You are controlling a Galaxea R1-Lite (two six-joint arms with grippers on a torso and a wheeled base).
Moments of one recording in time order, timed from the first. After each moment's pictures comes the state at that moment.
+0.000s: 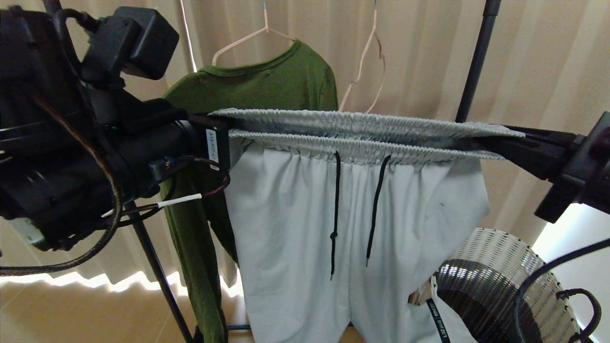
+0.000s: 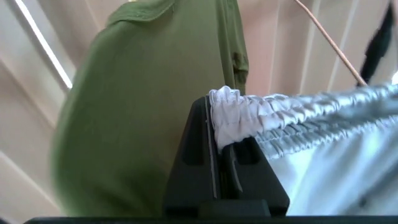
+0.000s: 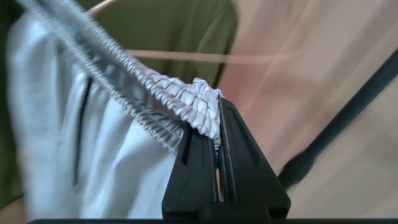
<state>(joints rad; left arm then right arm) -0.65 1.46 -0.98 -0.46 0.32 0.14 0.53 1.19 -0.76 -0.44 0.04 -0.23</state>
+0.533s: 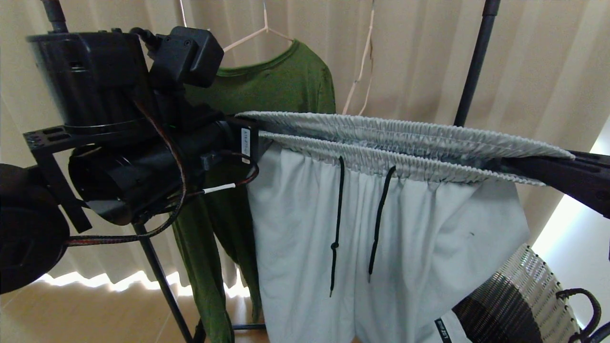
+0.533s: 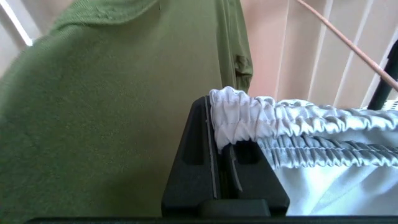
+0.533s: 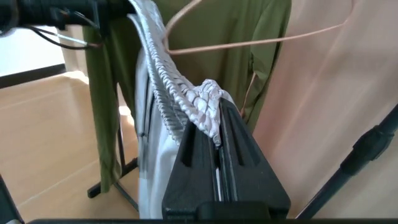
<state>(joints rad) -0.63 1.59 -1.06 -0.50 0.33 0.14 0.65 1.06 -0.75 -0.30 0.05 -0.05</state>
